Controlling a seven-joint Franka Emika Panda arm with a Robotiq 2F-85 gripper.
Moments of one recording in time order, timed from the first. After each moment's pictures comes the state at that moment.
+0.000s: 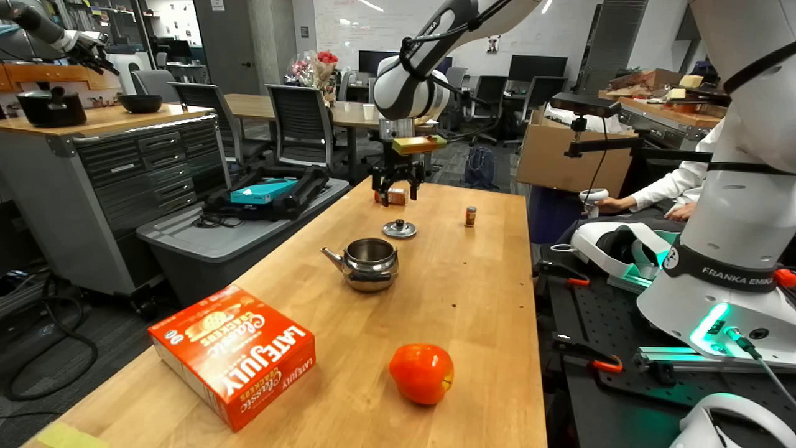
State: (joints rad) arm -0.21 0.61 -0.14 -1.78 0.15 2.26 0.21
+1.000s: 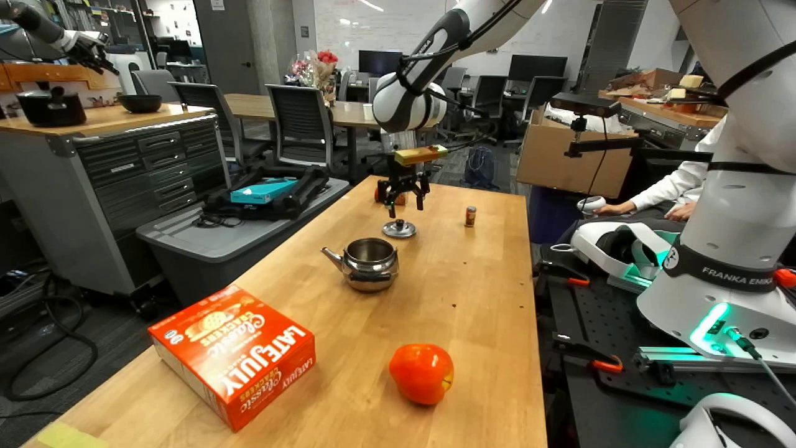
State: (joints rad) arm -0.22 0.69 -0.15 -1.73 0.15 2.19 0.21
